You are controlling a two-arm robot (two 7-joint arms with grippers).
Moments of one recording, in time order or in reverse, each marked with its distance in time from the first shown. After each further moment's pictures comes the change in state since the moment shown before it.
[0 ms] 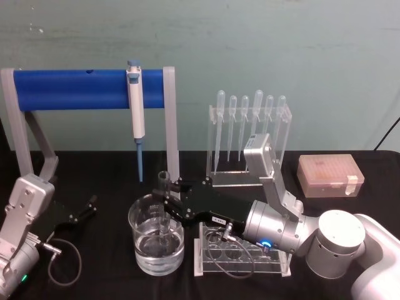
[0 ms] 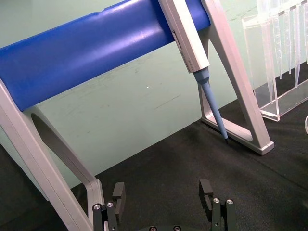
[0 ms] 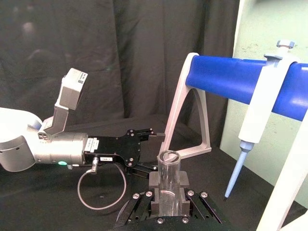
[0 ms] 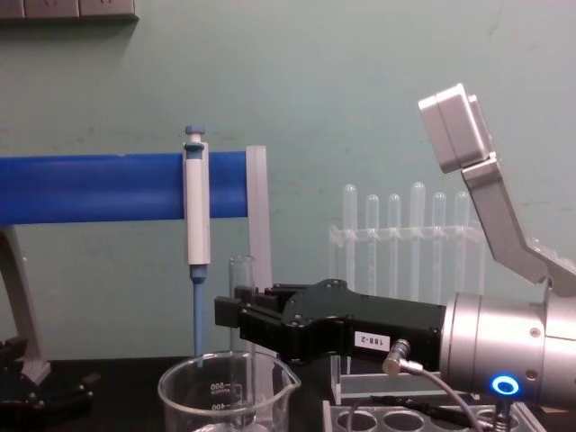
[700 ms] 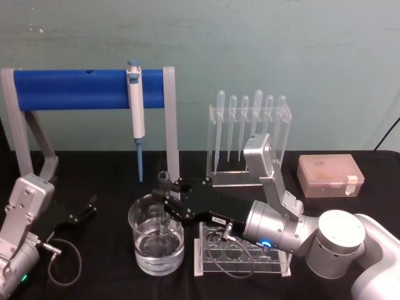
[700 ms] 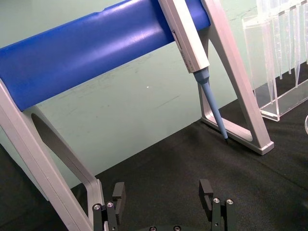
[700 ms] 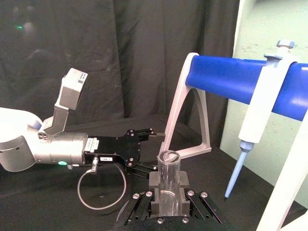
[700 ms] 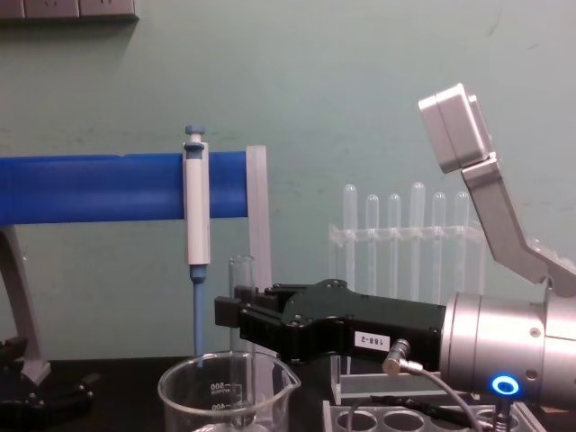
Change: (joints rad) left arm 0.000 0.000 0.000 0.000 0.000 0.000 0.000; right arm 0.000 0.000 0.000 0.000 0.000 0.000 0.000
